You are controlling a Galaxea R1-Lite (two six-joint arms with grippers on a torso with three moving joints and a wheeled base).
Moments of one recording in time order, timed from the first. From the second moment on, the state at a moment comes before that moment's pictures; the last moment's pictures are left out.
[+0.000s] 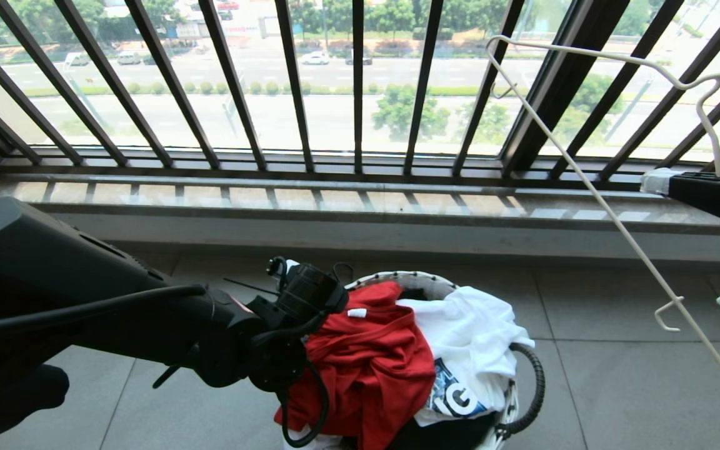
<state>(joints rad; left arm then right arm) -0.70 1.97 -1.05 -0.01 0.84 -0.16 0.28 1.11 -0.96 -0.08 0.11 -0.11</state>
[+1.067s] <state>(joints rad) -0.69 1.86 -1.11 -0.01 0.71 -0.17 0.28 1.11 -0.97 -0.08 0.11 -0.10</state>
